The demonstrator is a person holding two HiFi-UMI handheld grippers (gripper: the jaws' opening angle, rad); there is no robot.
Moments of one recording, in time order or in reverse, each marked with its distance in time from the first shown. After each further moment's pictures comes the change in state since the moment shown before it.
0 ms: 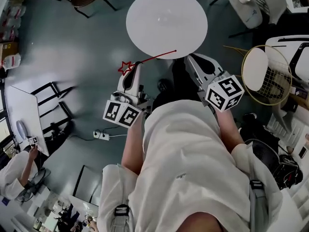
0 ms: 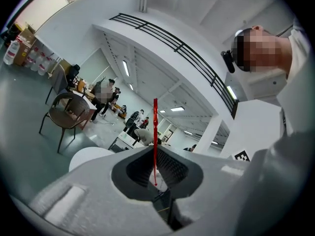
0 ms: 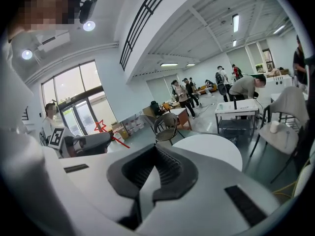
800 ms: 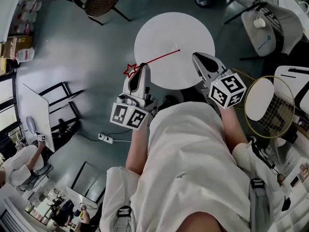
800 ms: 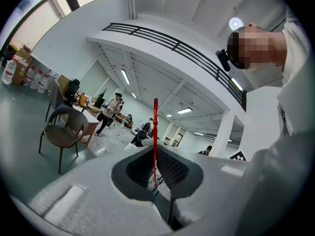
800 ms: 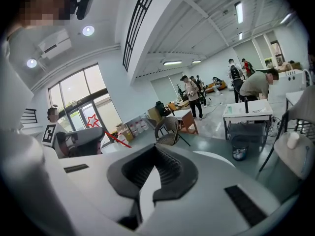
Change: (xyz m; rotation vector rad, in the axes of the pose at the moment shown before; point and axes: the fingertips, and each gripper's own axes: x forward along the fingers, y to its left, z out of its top) left arm 0.144 0.011 0.050 0.117 -0.083 0.098; right arm 0.090 -0.122 0.089 -0.010 0.004 0.105
